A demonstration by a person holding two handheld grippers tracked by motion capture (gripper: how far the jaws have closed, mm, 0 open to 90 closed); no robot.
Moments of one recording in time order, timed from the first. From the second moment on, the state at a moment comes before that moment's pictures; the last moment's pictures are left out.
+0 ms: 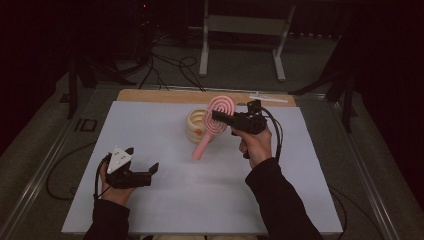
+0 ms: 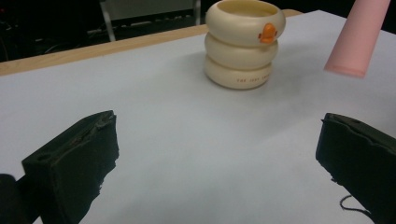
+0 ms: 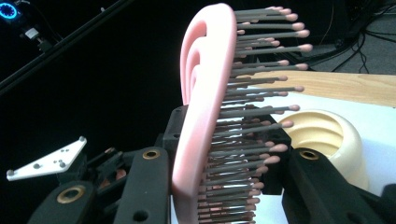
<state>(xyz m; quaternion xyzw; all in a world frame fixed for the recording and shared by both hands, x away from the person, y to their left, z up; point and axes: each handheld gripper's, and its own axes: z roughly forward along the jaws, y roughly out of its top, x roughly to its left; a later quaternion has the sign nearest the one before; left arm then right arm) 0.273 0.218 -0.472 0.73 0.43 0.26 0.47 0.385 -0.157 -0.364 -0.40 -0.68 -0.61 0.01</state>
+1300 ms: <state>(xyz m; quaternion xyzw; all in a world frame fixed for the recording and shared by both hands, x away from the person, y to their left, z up) 0.257 0.245 -0.489 0.72 0.44 0.27 0.46 0.438 -0.150 -0.328 -0.44 -0.65 -0.62 -0.05</state>
